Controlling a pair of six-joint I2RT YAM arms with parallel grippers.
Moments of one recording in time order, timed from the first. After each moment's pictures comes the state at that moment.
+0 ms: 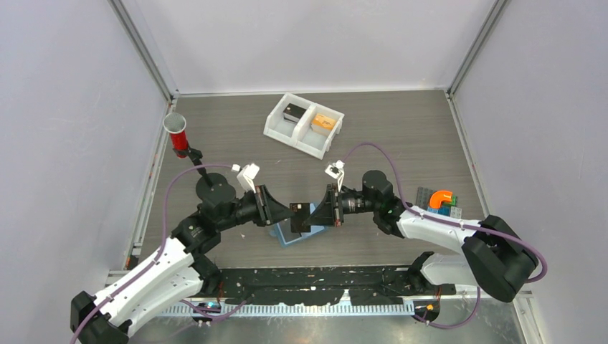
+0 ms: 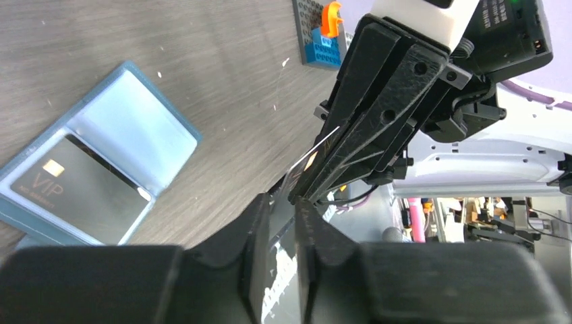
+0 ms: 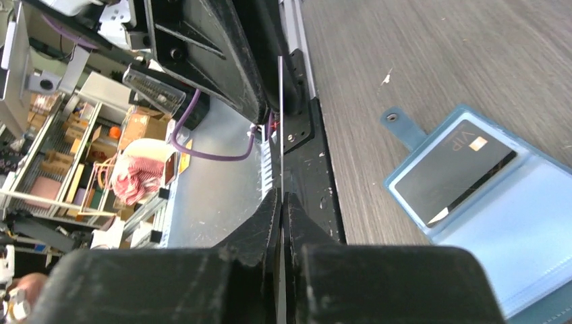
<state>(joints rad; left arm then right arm) -0.70 0.67 0.50 -0.13 0.33 -0.89 0.72 1.24 0.46 0.62 -0.85 0.67</state>
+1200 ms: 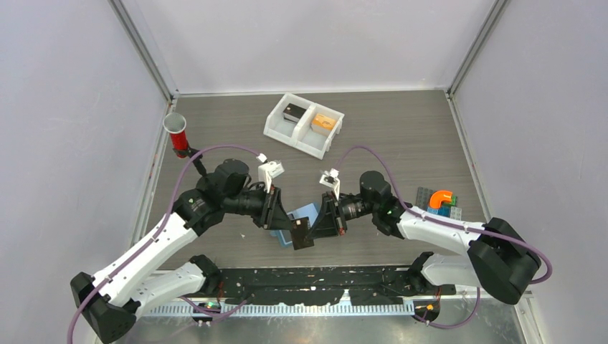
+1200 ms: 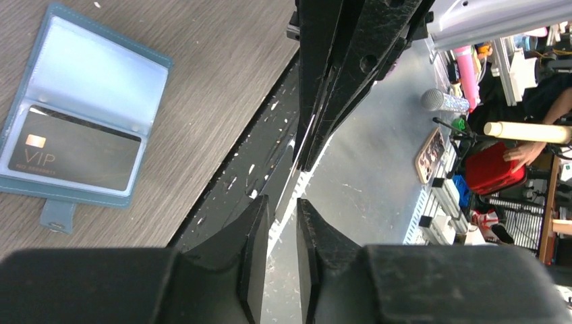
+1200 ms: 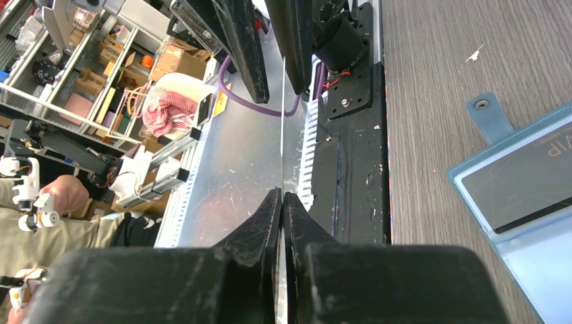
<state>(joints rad) -0.71 0.90 0.88 -0.63 0.62 -0.44 0.77 1.22 0.49 0.57 -1.05 0.61</state>
